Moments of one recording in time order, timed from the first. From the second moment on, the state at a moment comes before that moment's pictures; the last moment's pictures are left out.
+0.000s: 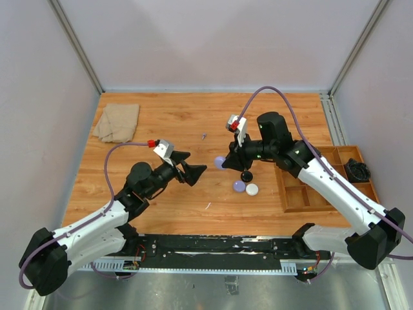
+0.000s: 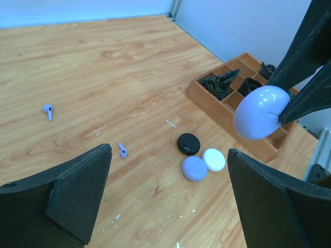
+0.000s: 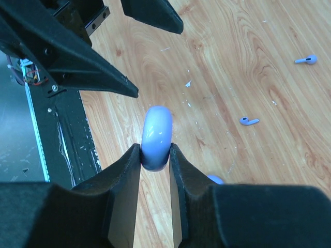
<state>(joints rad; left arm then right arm) -0.69 0.87 0.37 0.52 0.09 -0.30 0.65 1.21 1.17 -0.55 -0.57 -0.13</state>
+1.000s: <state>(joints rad) -0.64 0.98 0.27 1.02 0.61 -0.40 0.65 1.21 1.21 -0.59 -0.82 -0.36</state>
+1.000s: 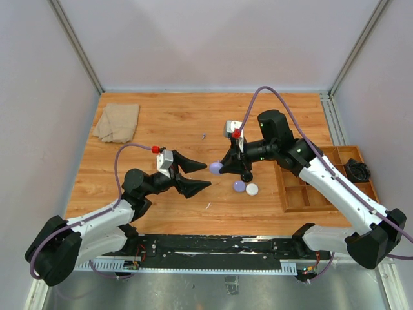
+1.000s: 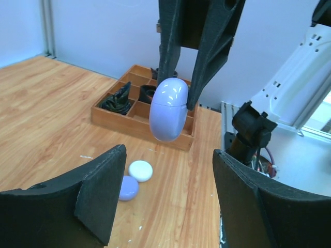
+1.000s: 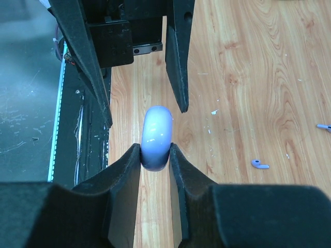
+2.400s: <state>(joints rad) -0.64 1.05 0.28 1.12 0.72 -0.51 0.77 1.28 1.30 -0.69 -0.76 -0.45</state>
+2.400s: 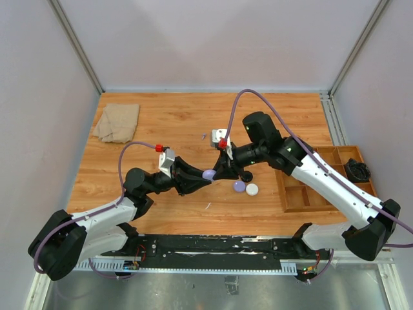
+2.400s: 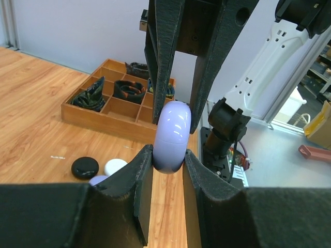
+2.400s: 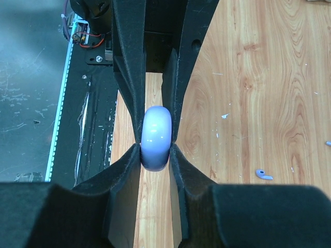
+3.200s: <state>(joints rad) -0.63 0.99 0.20 1.24 0.63 -0.52 0.84 1.18 1.21 -0.51 -0.58 -0.47</state>
